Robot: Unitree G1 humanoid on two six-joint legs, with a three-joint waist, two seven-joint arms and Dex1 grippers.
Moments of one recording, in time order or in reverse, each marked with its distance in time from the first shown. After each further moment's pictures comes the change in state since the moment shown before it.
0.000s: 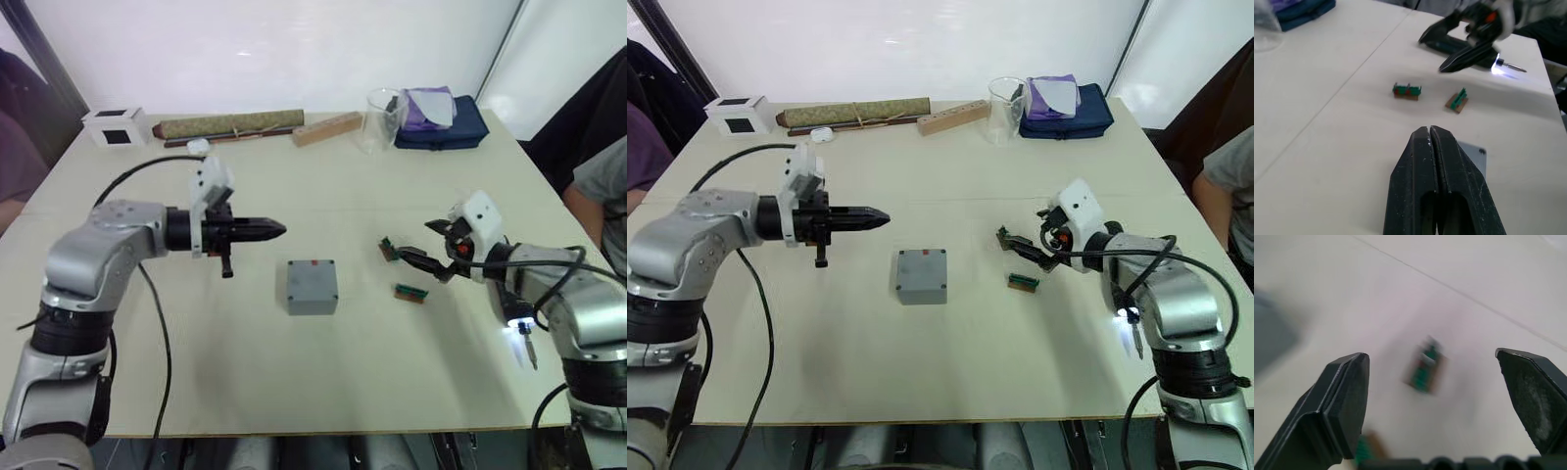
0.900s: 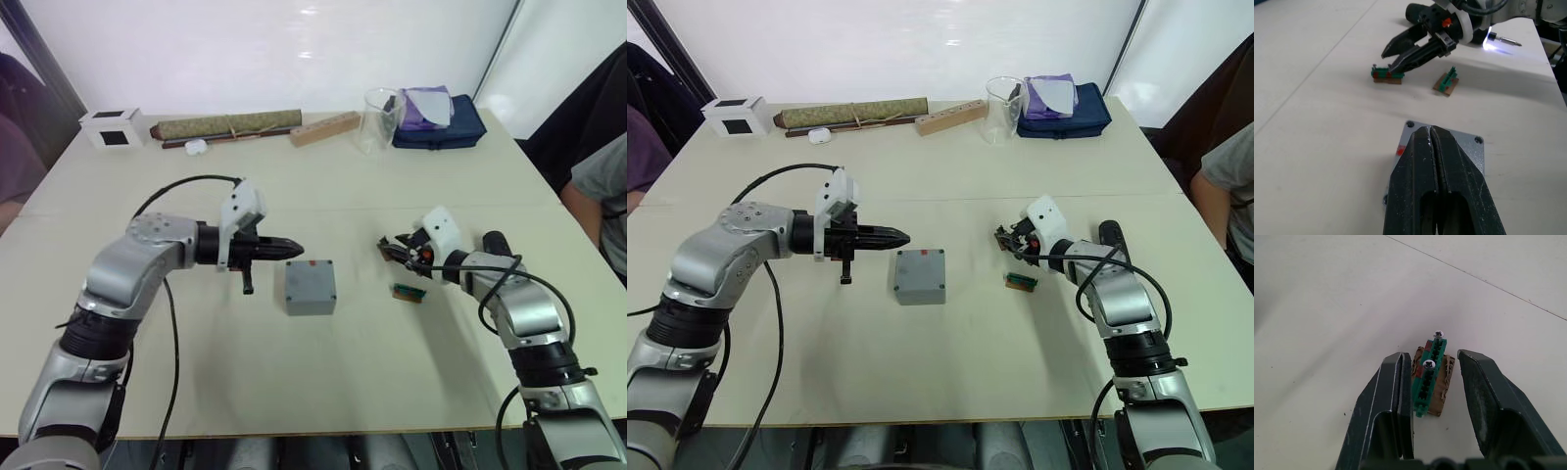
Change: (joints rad) left arm 0.049 -0.023 -0.082 0.010 0.067 -0.073 0.015; right arm -0.063 0.112 0.095 0.187 -0.083 -0.162 -0.042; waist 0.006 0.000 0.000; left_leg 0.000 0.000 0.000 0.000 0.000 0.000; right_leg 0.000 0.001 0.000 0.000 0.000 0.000
